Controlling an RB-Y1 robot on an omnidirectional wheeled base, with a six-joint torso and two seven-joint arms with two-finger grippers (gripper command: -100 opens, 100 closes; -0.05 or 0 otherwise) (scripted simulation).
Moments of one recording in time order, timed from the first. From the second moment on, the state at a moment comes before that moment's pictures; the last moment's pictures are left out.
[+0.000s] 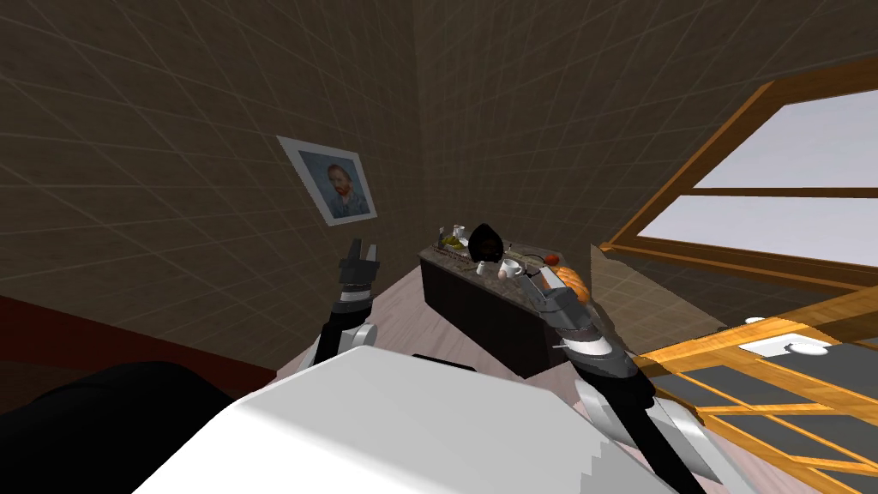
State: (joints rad) left arm 0.52 0.01 0.01 -2.34 0.01 -0.53 0.07; right arm 0.54 -0.37 -0.18 -2.25 0.42 -0.65 0.41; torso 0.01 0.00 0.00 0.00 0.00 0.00
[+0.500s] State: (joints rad) left arm 0.52 0.01 0.01 -2.34 0.01 -0.53 0.07; right arm 0.56 -0.46 -0.22 -2.21 0.55 -0.68 0.53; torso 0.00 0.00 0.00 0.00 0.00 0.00
